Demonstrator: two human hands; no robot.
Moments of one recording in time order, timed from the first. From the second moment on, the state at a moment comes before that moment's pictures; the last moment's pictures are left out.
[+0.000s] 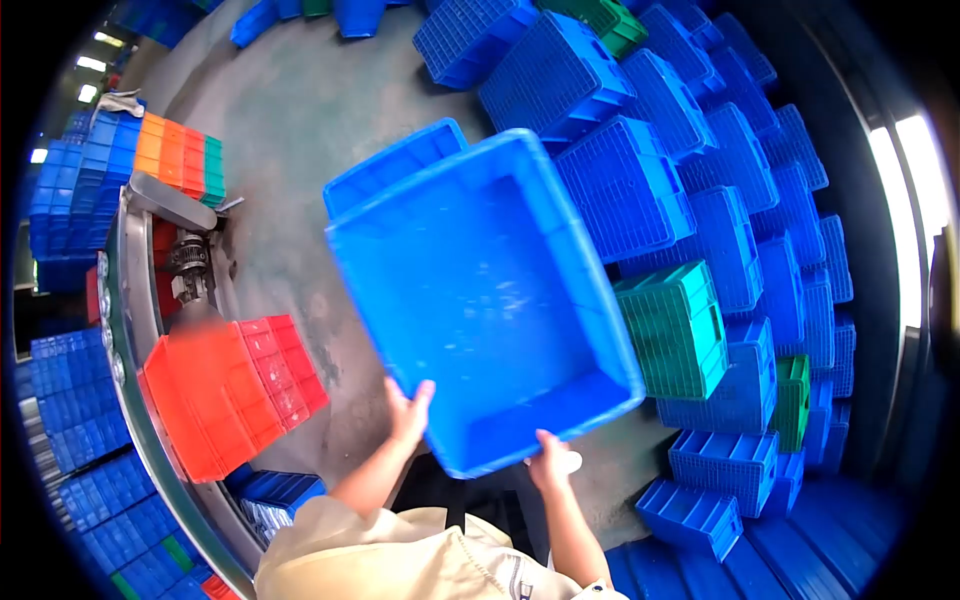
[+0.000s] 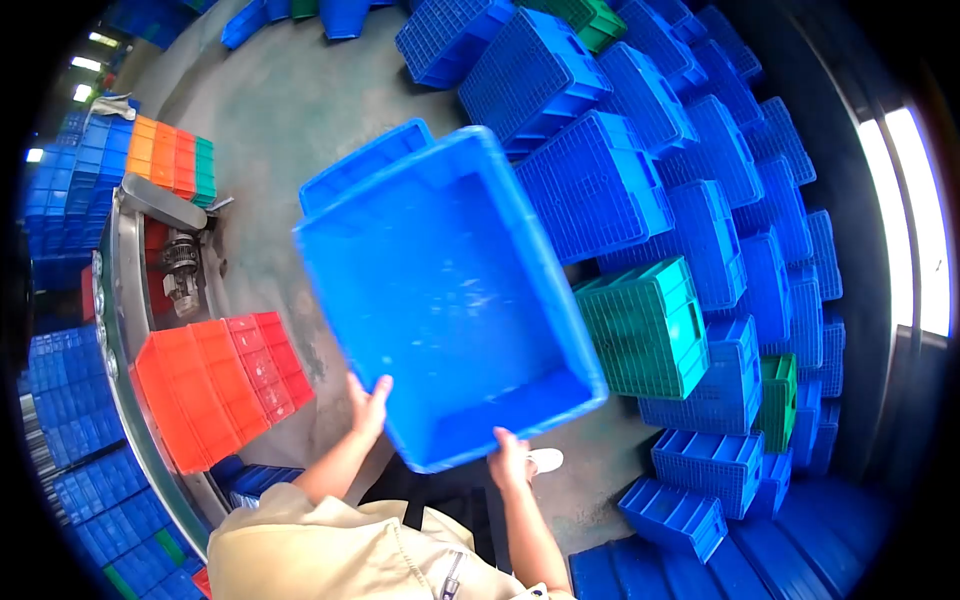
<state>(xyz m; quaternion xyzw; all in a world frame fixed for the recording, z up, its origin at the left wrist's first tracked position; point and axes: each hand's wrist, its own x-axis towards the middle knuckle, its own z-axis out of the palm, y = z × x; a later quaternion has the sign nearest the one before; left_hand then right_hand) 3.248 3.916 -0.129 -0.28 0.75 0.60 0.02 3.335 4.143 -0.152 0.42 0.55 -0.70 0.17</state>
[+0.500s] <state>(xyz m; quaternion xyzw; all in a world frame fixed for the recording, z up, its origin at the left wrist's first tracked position) 3.097 3.734 -0.162 -0.34 0.81 0.48 -0.01 3.202 4.016 -0.170 0.21 0.48 -0.79 0.31</state>
